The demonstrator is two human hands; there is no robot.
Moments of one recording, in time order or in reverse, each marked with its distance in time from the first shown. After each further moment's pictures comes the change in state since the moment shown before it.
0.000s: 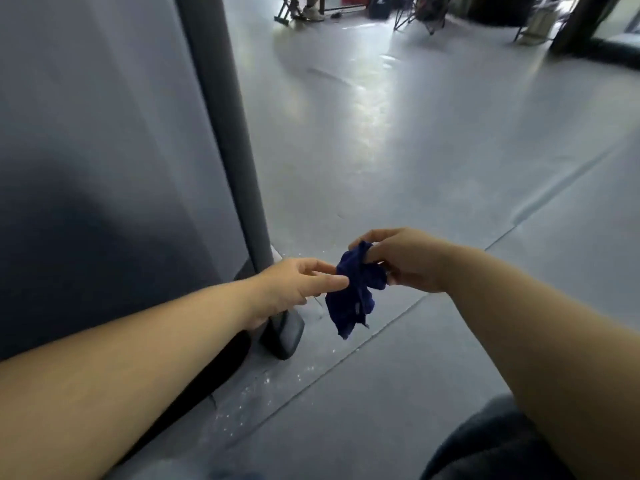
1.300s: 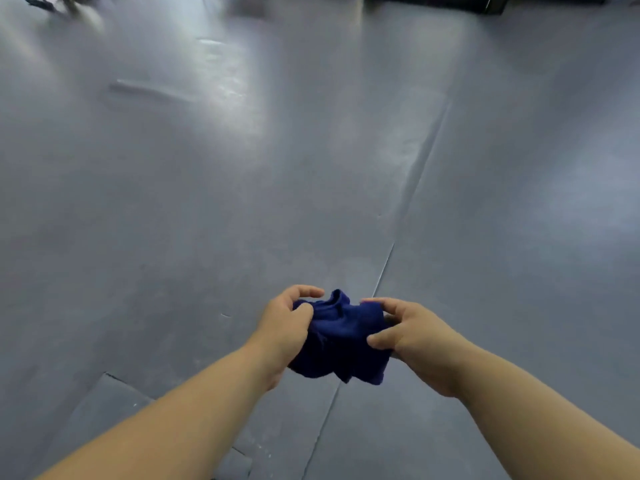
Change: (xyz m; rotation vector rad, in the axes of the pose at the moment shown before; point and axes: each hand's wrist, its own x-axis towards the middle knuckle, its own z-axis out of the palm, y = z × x) left_hand 0.249 0.261 0.067 -0.101 -0.075 -0.129; right_hand 0.001 -0.051 -0.255 0.520 0.453 0.270
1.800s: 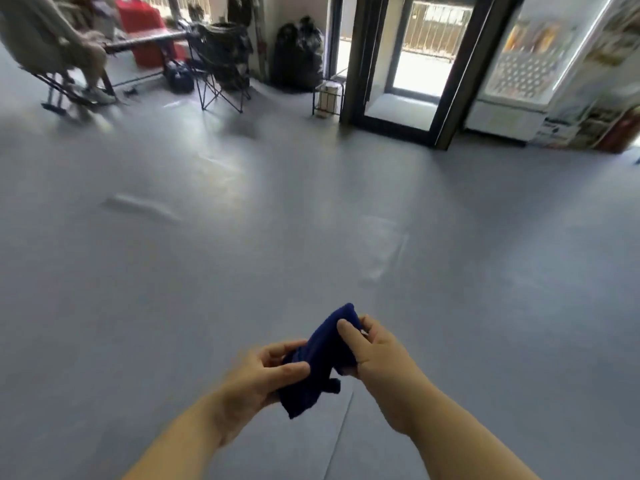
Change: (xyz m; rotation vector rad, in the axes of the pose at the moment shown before) left_hand -0.024 0.383 -0.025 -0.072 -0.363 0.087; right_hand -0.063 -0.376 -0.088 0.126 0.122 -0.237
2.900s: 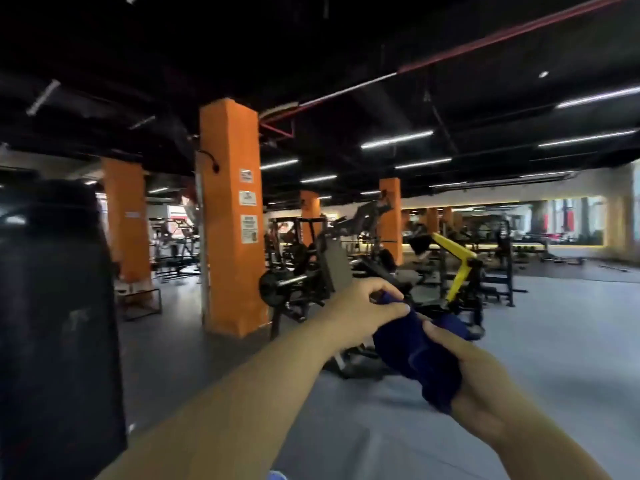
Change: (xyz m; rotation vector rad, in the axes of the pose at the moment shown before) left_hand -0.314 0.479 -0.092 0.554 1.823 0.264; right_hand -0.049 -0.514 0.296 0.113 -1.719 0.061
